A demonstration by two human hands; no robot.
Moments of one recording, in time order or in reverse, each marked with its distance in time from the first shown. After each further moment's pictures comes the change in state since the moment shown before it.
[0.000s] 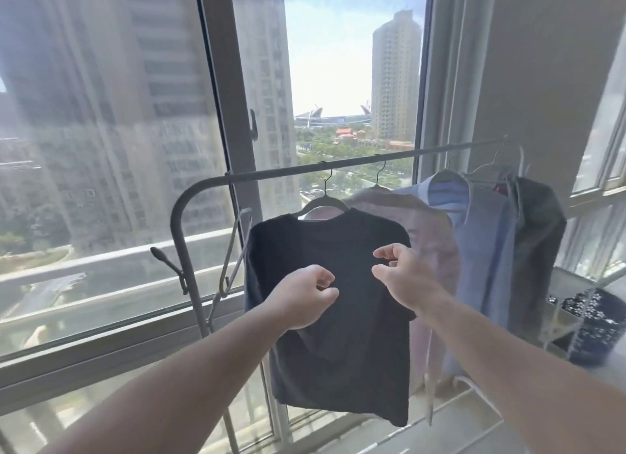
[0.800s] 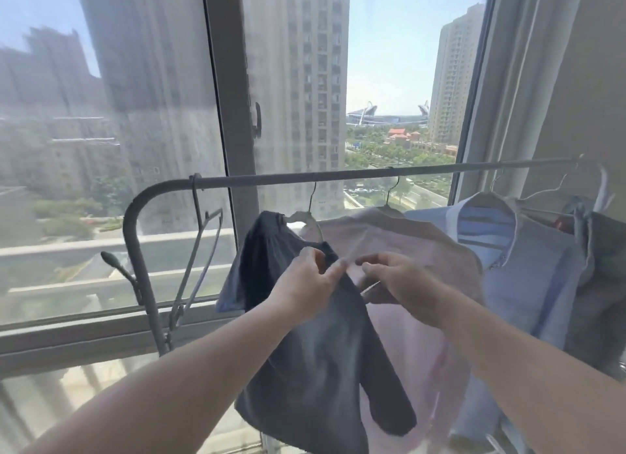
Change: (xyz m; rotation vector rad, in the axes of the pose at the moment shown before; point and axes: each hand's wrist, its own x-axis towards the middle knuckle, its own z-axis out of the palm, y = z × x) left_hand 0.117 0.047 0.032 -0.195 0.266 -0.192; right_hand 0.145 0.022 -0.028 0.260 -0.544 0.003
